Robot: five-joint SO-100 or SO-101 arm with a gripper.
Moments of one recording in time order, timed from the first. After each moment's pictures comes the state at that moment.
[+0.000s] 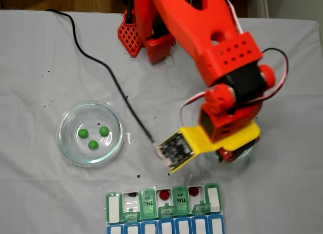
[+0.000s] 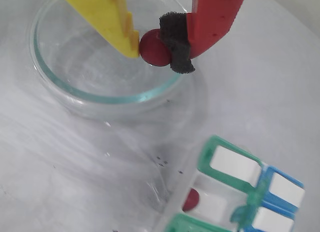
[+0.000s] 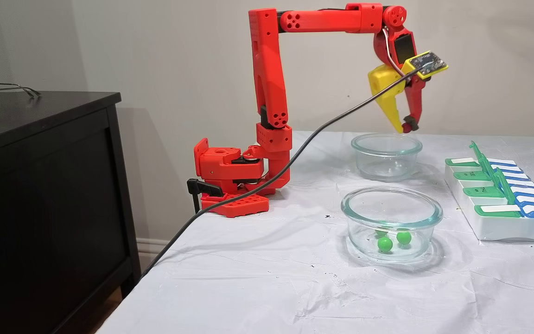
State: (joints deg) arm -22.0 117.1 99.0 66.5 -9.1
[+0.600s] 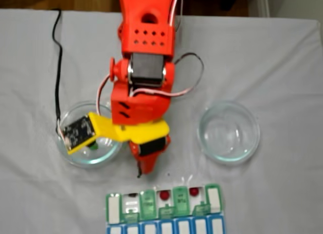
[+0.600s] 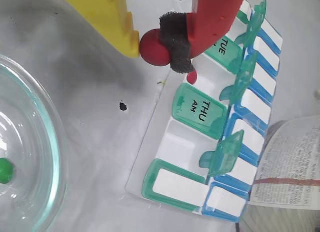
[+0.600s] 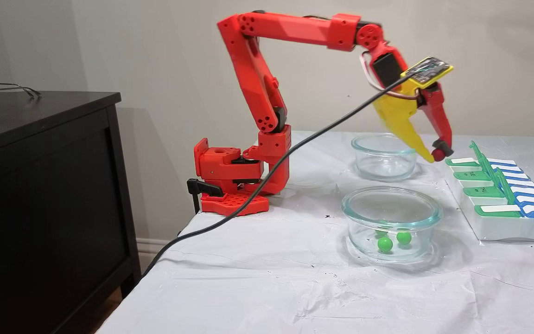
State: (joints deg) arm 3.8 137.3 129.8 42.6 -30.0
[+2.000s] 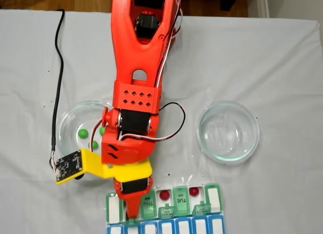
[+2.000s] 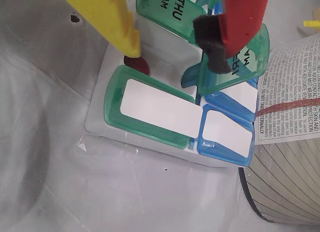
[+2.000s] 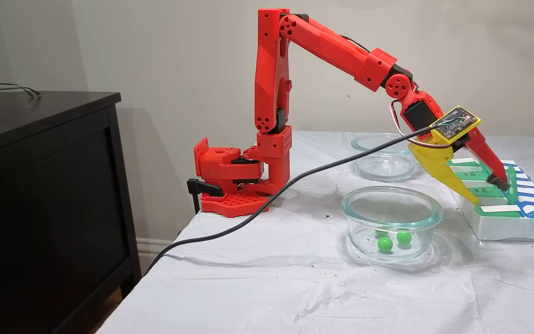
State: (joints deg) arm 7.0 107.8 120.4 19.0 -23.6
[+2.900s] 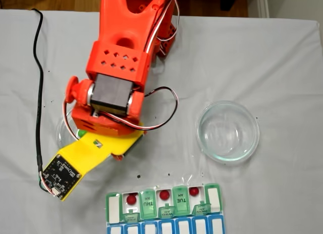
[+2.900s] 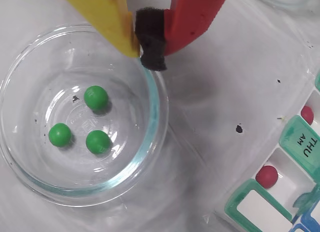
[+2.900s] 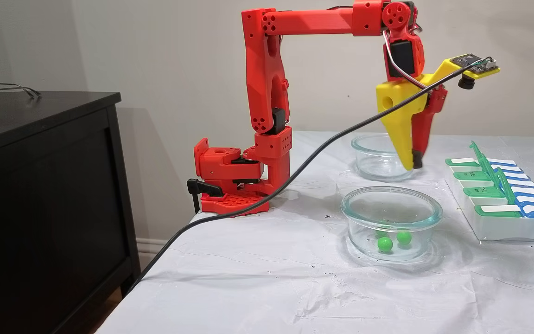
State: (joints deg) arm 14.2 116.1 97.7 80.2 -68.0
